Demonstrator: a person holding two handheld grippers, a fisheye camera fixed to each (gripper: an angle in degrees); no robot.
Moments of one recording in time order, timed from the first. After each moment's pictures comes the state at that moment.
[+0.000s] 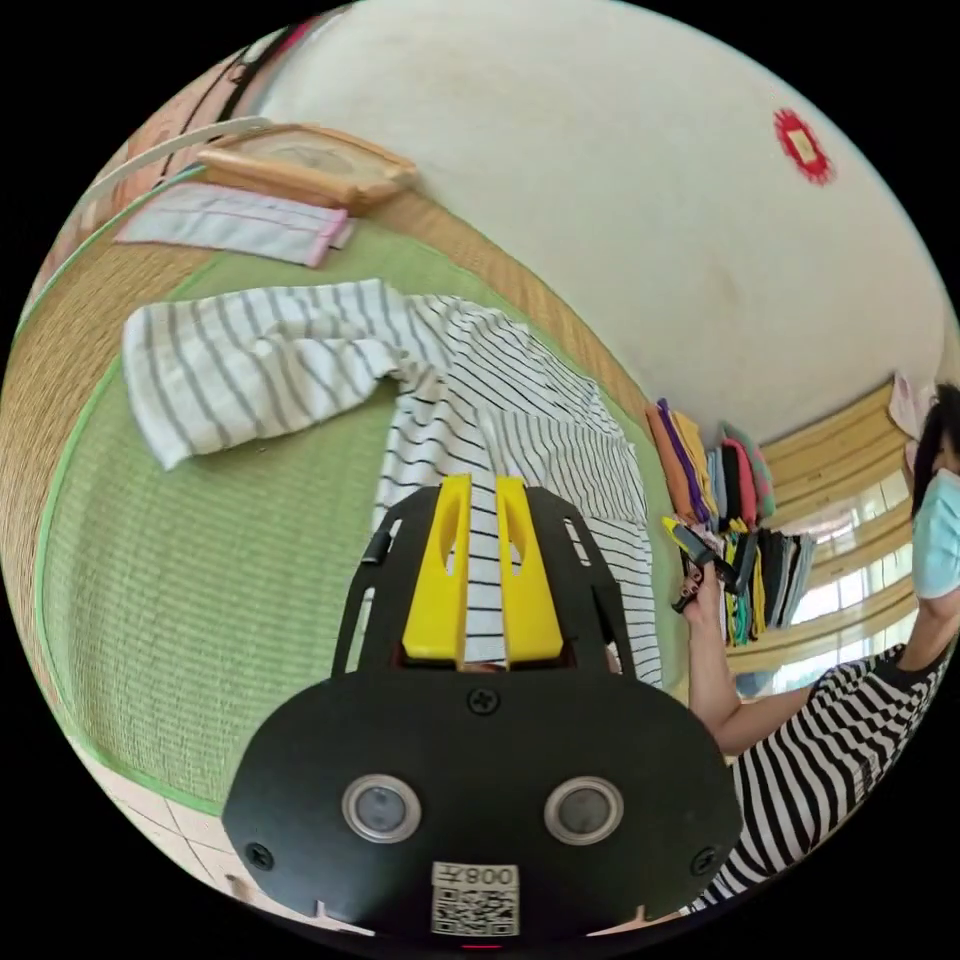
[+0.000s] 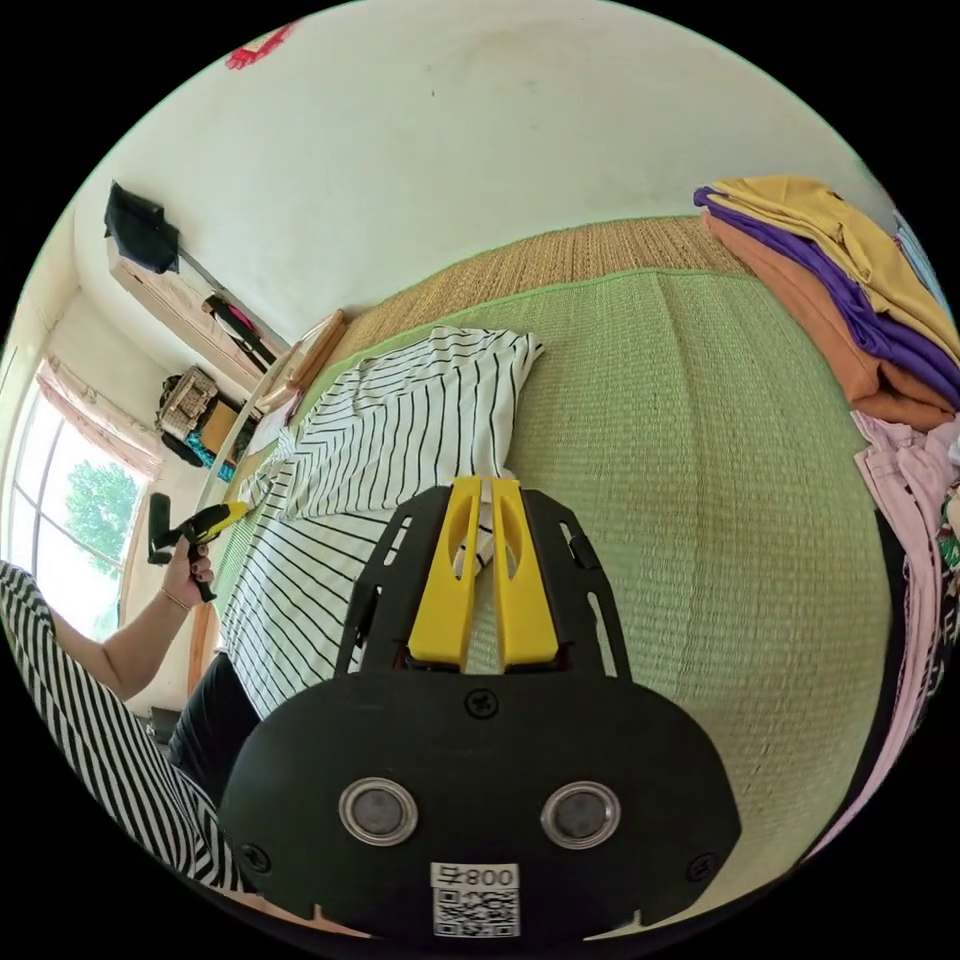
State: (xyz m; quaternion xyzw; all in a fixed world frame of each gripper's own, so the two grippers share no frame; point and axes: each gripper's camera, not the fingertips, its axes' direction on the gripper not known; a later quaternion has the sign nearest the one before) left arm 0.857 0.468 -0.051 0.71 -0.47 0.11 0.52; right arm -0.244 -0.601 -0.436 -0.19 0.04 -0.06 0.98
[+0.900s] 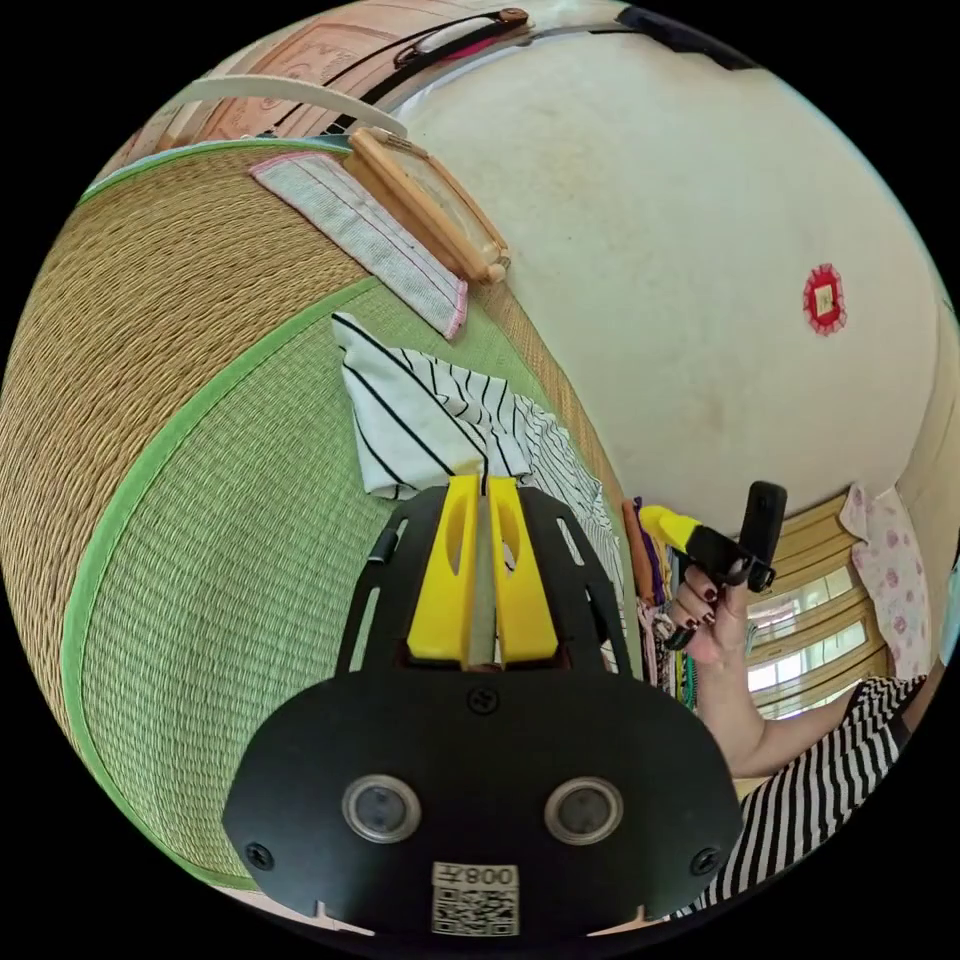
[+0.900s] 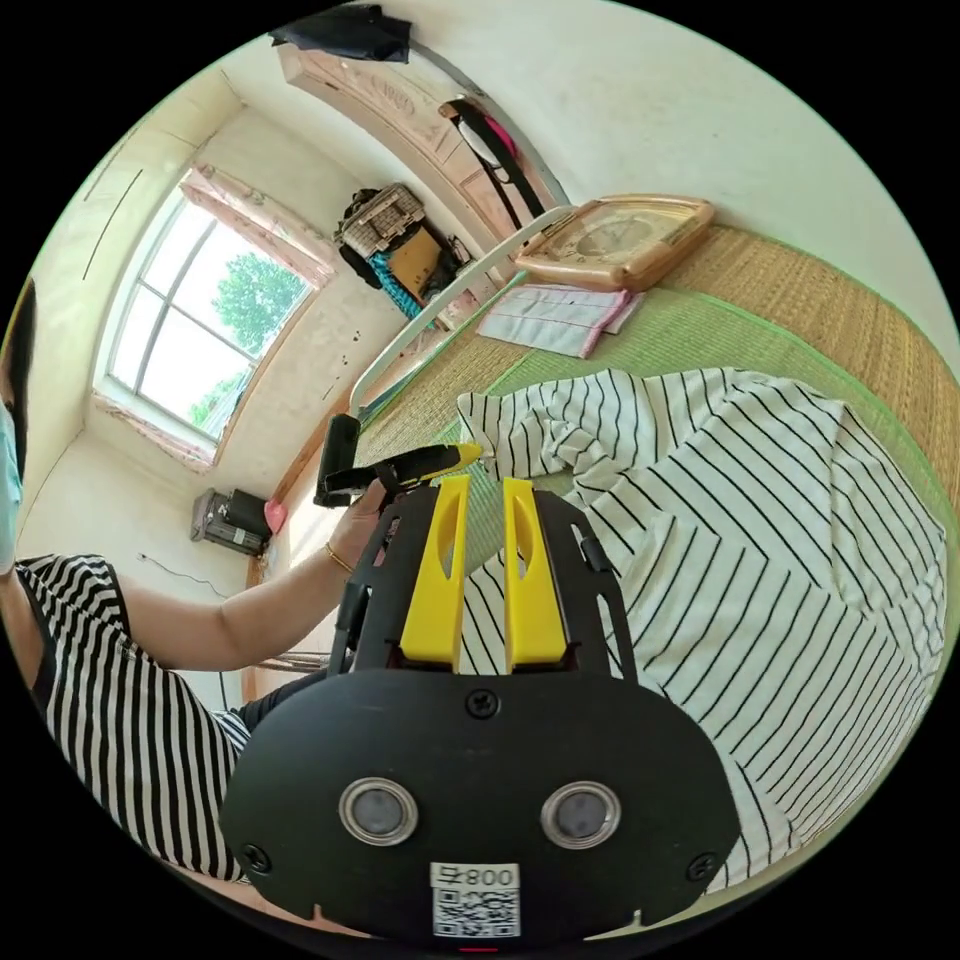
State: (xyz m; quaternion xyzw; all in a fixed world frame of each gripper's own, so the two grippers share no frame) left arm 0.674 0.741 -0.122 0.79 -0.33 0.16 0.49; right arm -0.719 -0.601 -0.189 -0.40 -0.19 -0.26 0.86
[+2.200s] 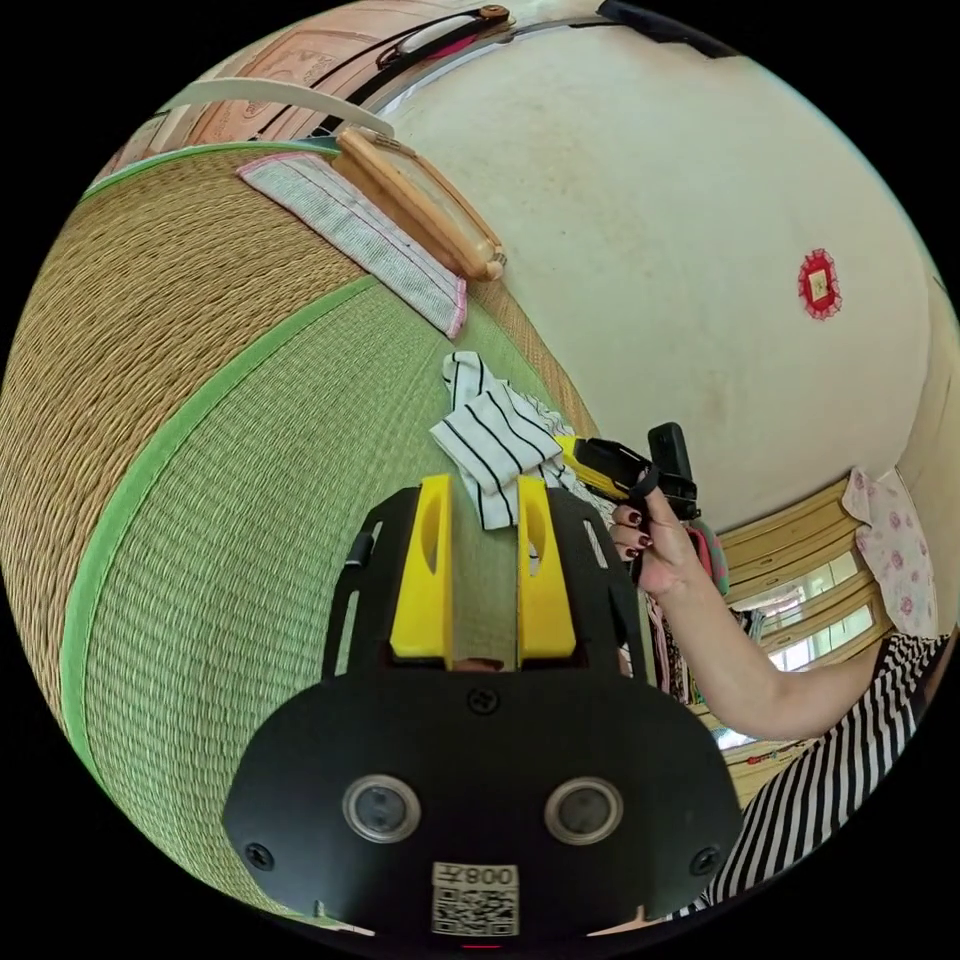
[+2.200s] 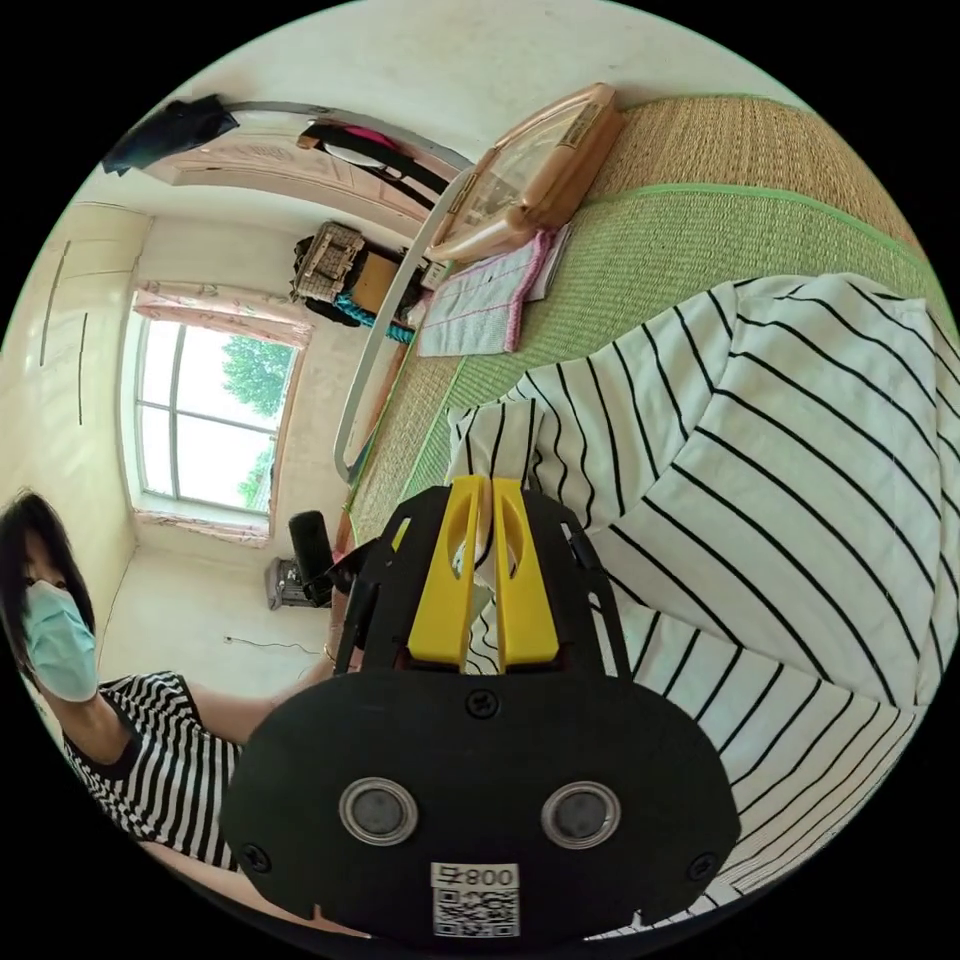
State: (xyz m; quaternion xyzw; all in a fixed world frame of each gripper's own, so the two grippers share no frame) left arm 0.675 0.784 -0.160 0.79 -0.35 0.17 0.48; right arm -0.749 -0.642 -0.012 -0.45 -0.21 -0.09 0.86
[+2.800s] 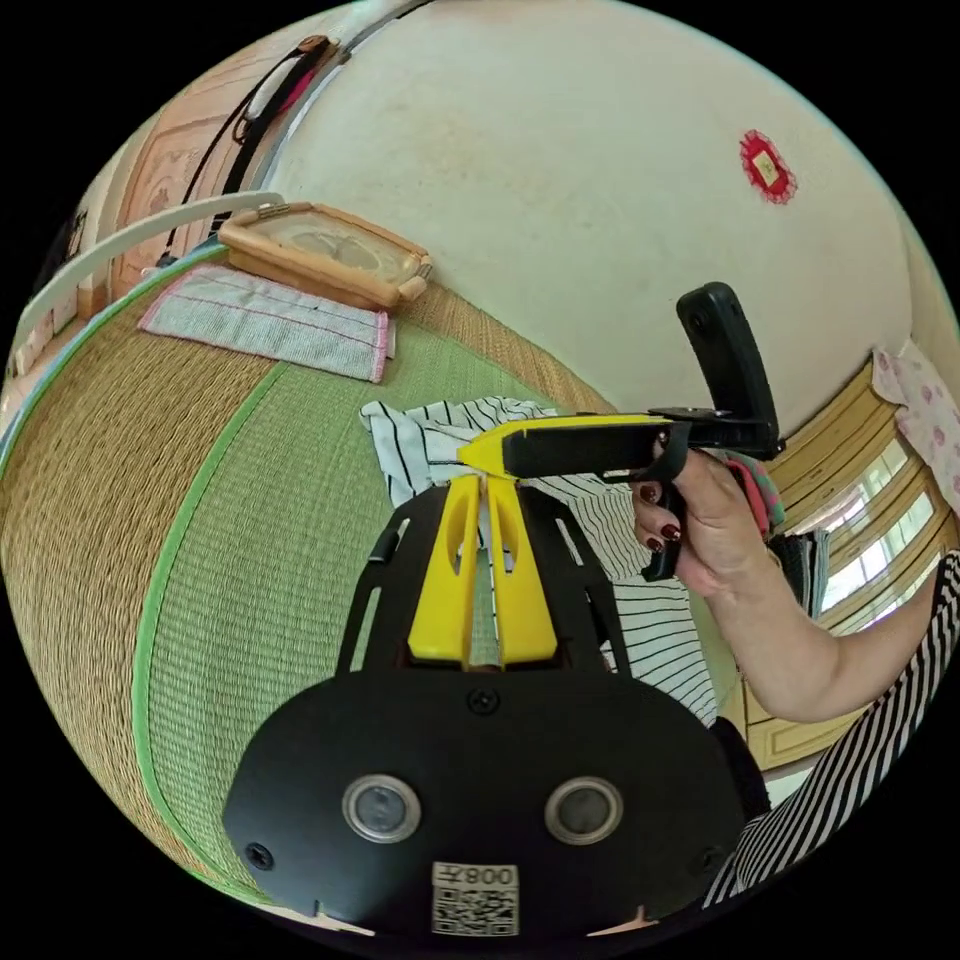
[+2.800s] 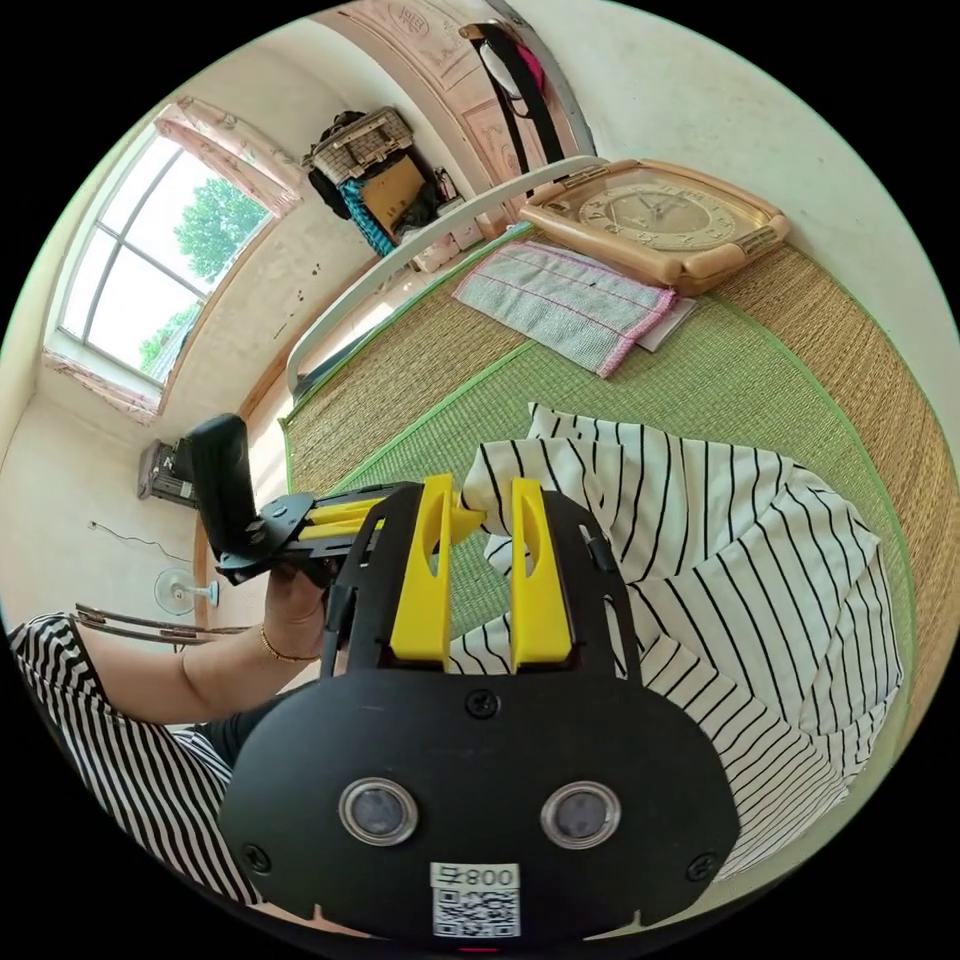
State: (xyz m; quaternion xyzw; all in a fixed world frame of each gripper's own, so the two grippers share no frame) left arm 0.814 0.729 -0.118 0.74 -0.49 0.17 0.43; right arm -0.872 -0.599 -0.041 -0.44 -0.11 -0.33 0.83
